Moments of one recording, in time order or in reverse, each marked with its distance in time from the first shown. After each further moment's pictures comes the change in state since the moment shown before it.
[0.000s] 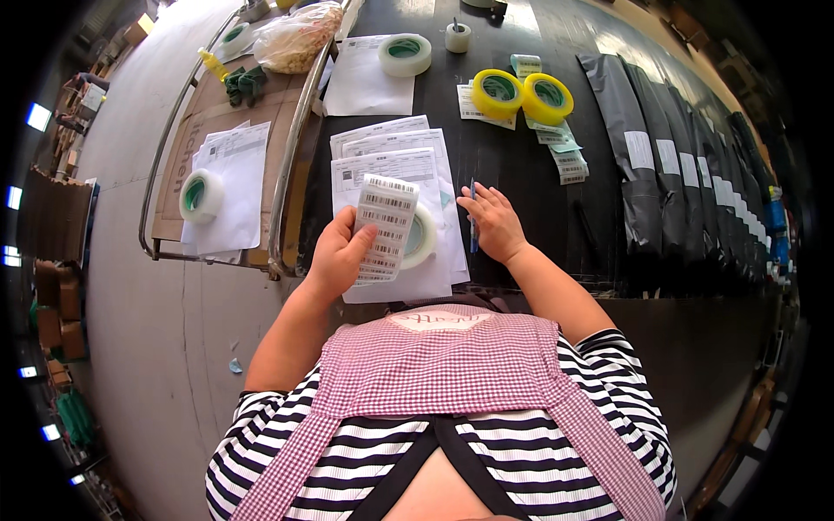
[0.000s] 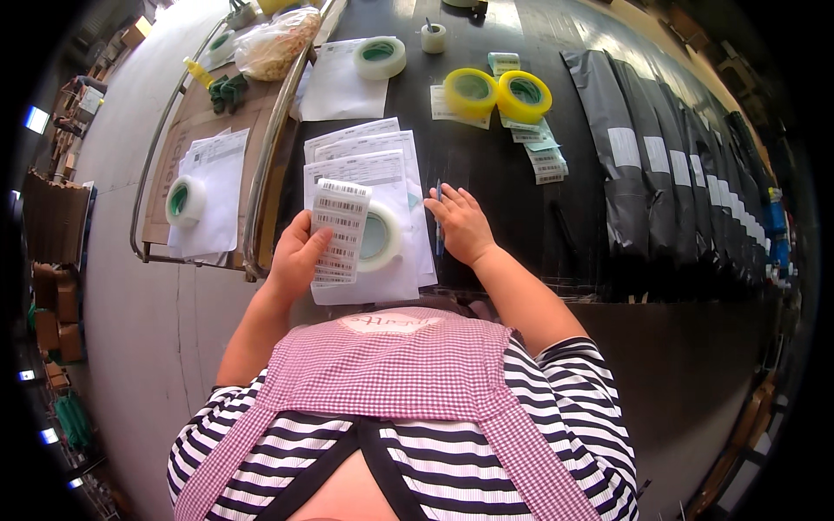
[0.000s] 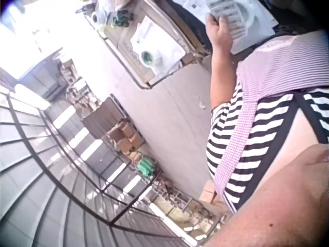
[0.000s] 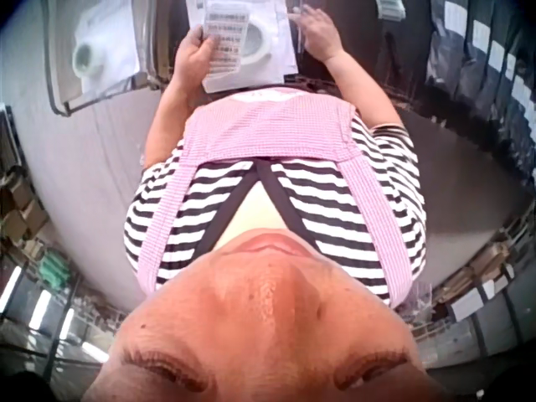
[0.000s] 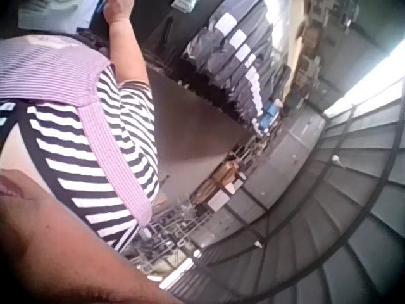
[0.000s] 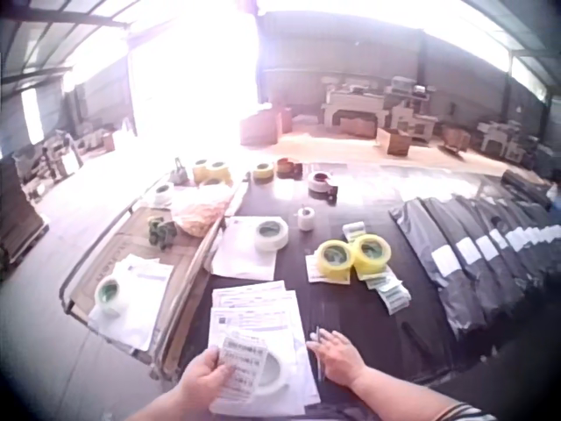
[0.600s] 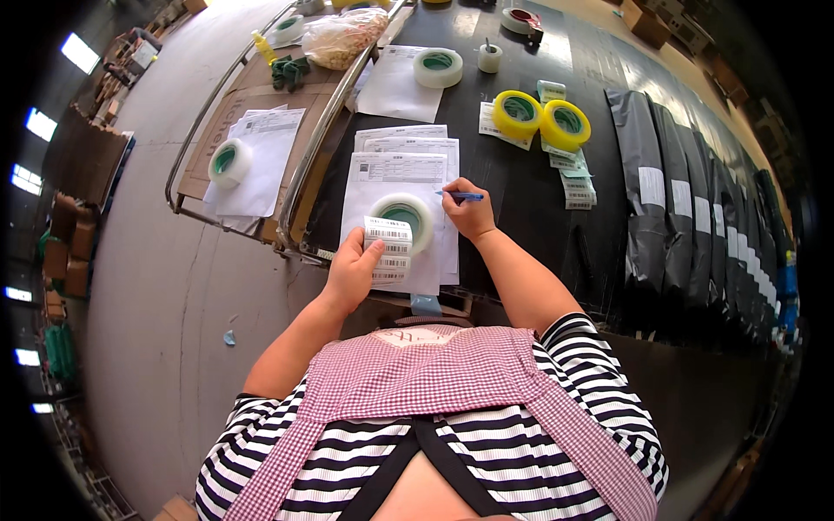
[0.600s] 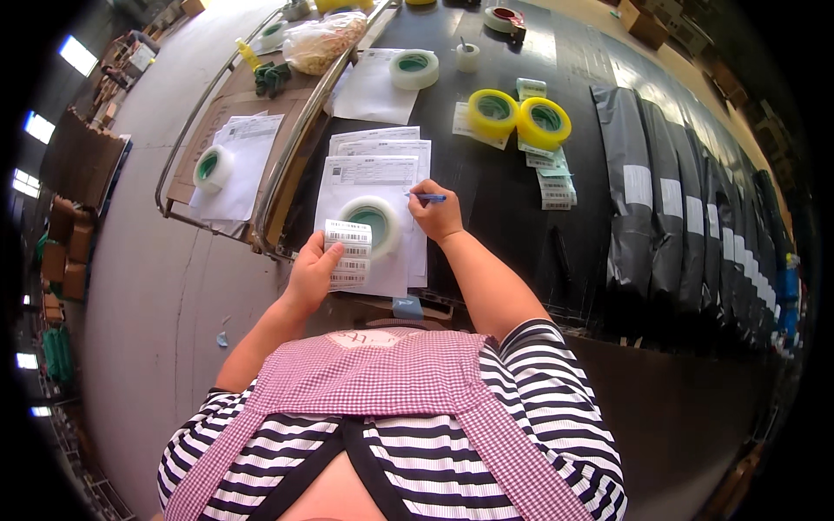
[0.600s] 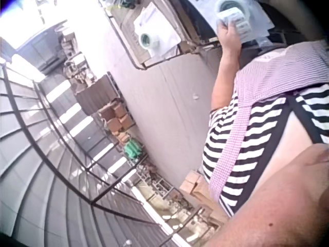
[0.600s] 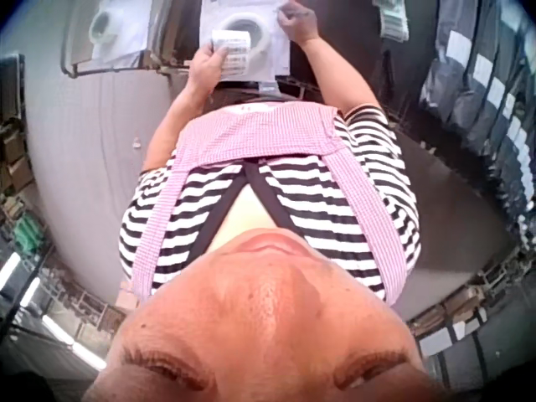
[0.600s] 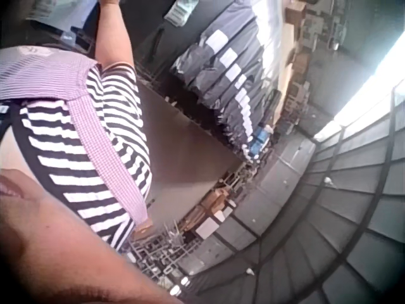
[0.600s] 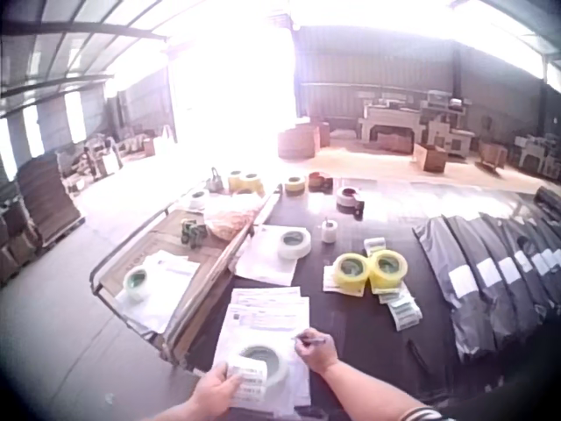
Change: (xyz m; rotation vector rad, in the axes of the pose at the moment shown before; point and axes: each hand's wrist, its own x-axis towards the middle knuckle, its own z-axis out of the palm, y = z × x) left_hand -0.045 -0.031 0.054 -0.086 0.257 -0.064; right_hand 0.060 -0.014 0.029 0.799 0.211 0.300
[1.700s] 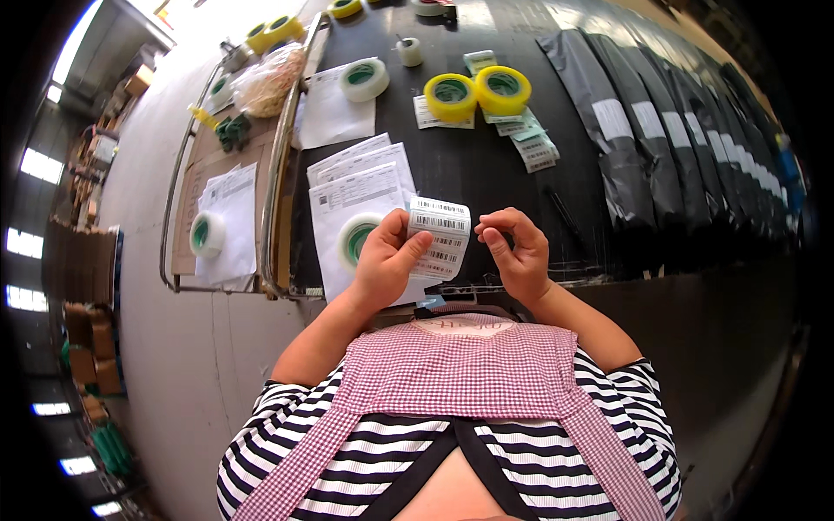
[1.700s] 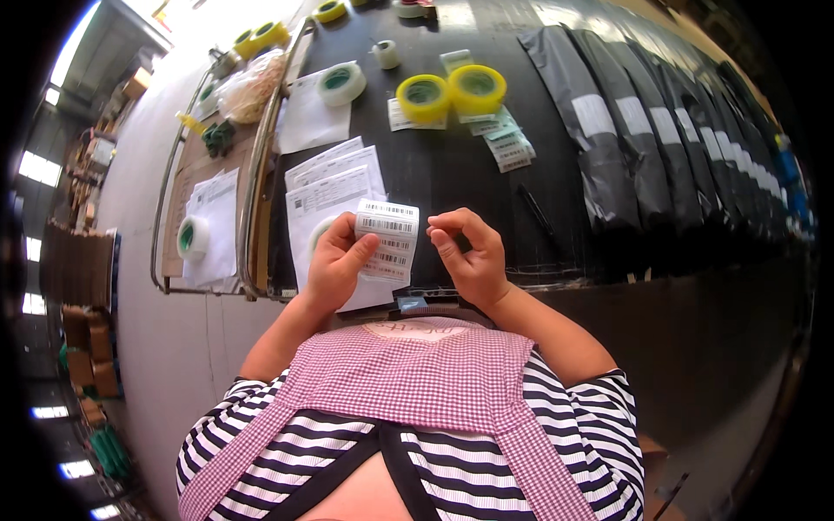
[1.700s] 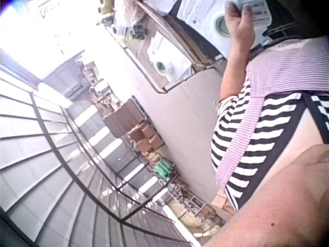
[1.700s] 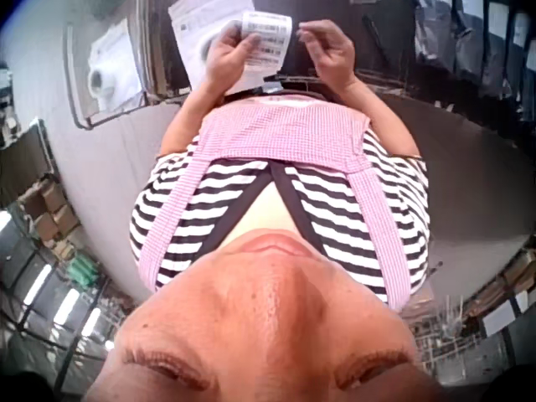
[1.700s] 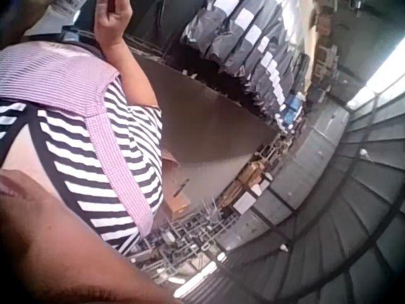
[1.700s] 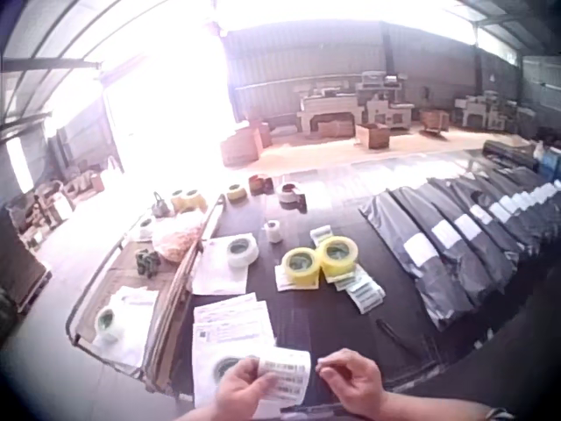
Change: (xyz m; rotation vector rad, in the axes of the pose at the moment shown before) left_hand 0.030 0.051 0.101 -0.010 -0.467 0.139; right_hand -0.112 -0.094 -0.129 0.345 0.167 -0.133
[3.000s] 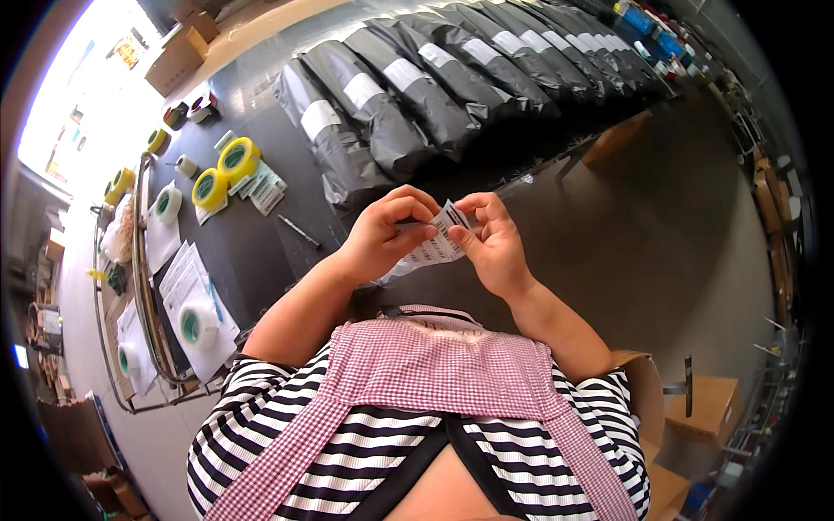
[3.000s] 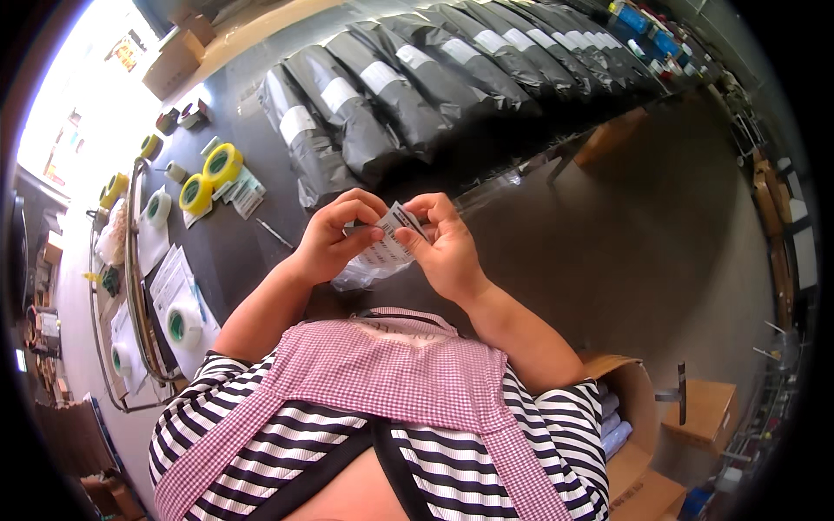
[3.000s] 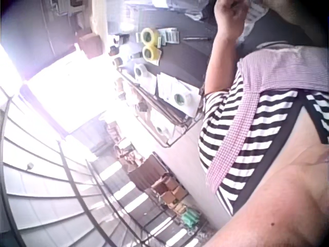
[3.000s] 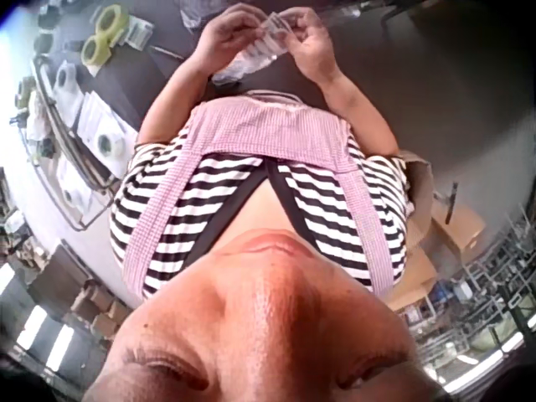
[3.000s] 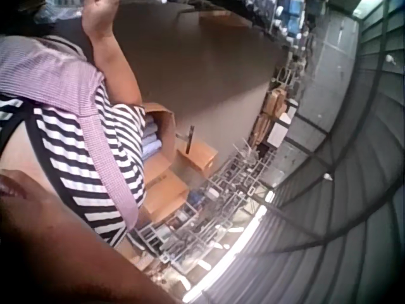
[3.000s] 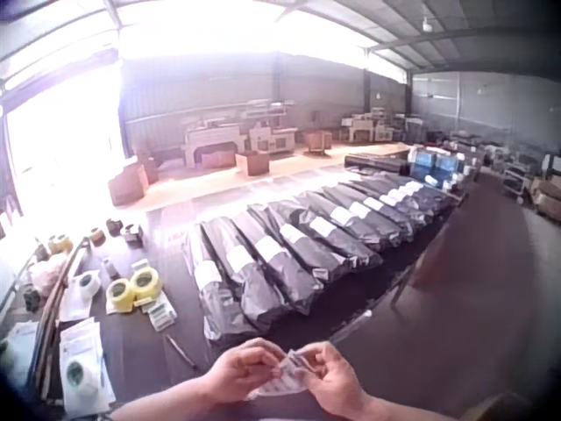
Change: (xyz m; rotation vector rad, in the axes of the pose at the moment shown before) left_hand 0.076 -0.044 0.449 0.362 -0.805 0.305; right_hand -0.201 -0.138 -0.363 -0.014 0.447 0.172
